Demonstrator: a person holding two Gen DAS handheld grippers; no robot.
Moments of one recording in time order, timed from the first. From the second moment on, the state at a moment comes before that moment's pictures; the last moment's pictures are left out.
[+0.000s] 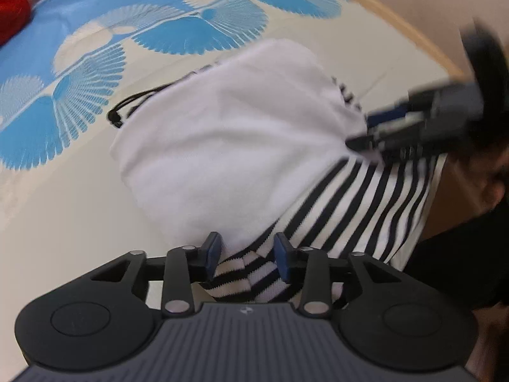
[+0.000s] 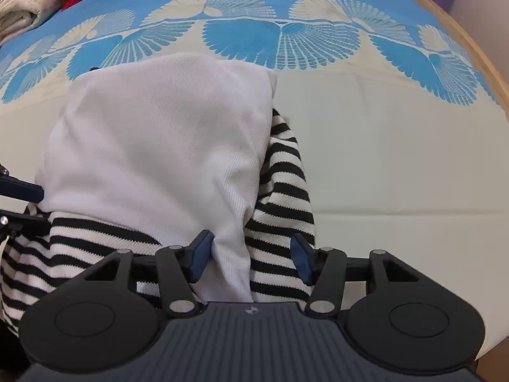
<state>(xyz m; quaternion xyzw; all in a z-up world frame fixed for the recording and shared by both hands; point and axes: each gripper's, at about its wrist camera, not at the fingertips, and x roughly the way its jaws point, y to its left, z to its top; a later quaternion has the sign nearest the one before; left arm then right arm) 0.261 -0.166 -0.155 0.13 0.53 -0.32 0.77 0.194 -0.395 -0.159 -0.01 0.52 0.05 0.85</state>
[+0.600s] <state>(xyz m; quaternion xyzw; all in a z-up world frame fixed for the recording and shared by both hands) 0.326 -0.089 -0.203 -0.12 0.63 -0.18 0.75 0.148 -0.433 -0.155 0.01 0.57 0.12 0.81</state>
